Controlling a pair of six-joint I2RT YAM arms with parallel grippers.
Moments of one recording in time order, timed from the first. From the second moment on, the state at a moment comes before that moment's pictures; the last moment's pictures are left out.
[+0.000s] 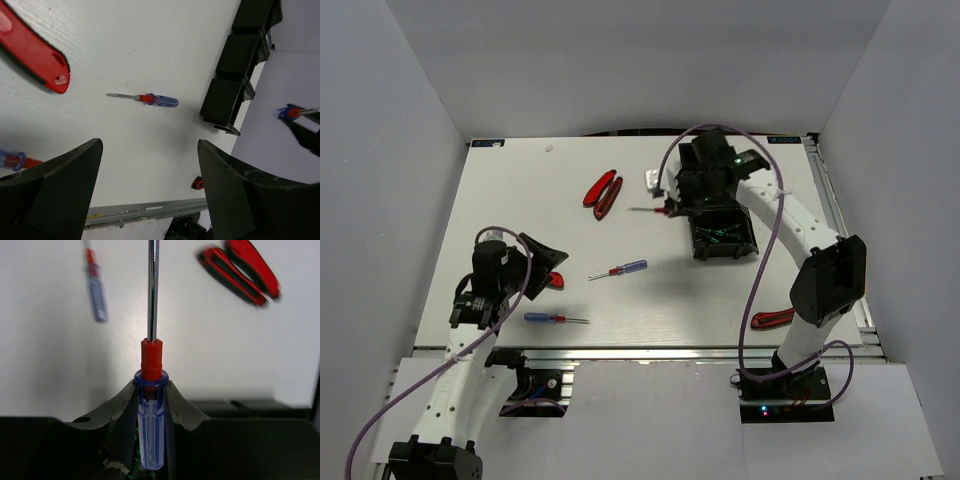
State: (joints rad) left arm -0.07 0.67 0.58 -0.51 0.26 -0.96; right arm 0.55 1.74 1.64 -0.93 -0.64 -1.16
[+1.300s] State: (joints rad) left arm -0.07 0.71 0.53 -0.94 0.16 -1.31; right arm 0.25 1.88 1.73 -0.73 -0.71 -0.99
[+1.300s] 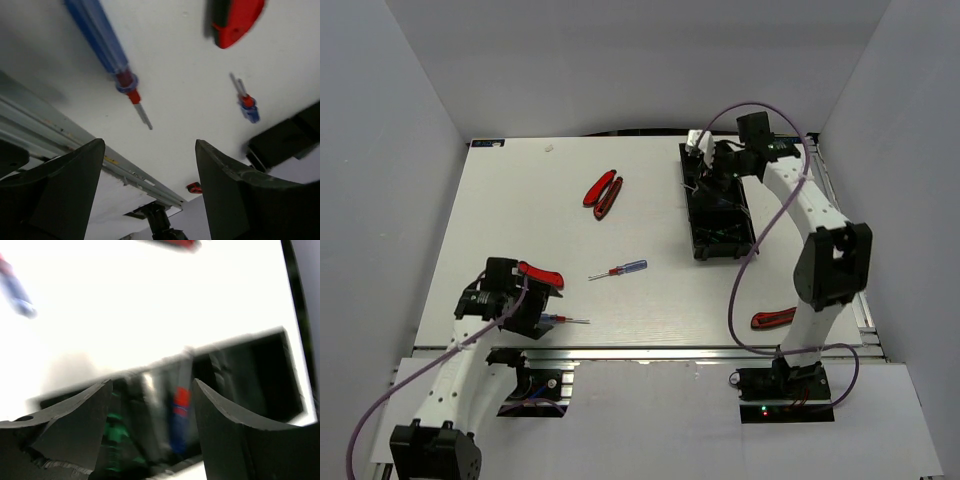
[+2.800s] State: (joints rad) left arm -0.07 1.07 0.64 -0.80 0.07 -1.17; right arm 0.47 1.74 1.50 -0.92 -1.03 -0.97
